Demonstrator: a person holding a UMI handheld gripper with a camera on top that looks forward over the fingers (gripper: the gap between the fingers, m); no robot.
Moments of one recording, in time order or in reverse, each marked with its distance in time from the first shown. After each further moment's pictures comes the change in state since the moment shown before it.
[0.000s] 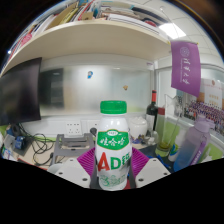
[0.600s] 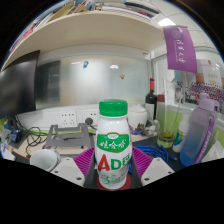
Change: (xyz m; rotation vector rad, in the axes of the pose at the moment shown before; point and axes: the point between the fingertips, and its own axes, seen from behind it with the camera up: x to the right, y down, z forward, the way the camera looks) arm 0.016 0.057 0.030 0.011 -0.002 0.024
